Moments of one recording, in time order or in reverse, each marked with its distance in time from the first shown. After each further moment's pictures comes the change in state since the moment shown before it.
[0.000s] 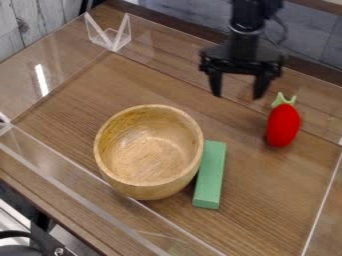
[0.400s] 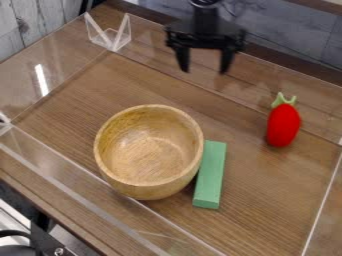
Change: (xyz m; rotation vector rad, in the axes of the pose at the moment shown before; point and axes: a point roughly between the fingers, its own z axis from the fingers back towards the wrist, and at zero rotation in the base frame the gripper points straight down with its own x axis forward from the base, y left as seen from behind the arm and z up) arm 0.033 0.044 0.012 0.002 -0.046 0.009
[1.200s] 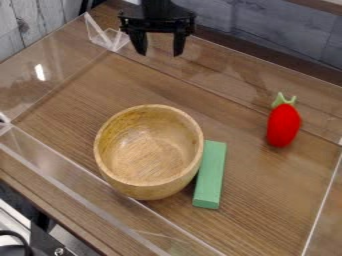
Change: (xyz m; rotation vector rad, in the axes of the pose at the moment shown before) arm 0.034 0.081 0.003 0.002 -0.069 0.052
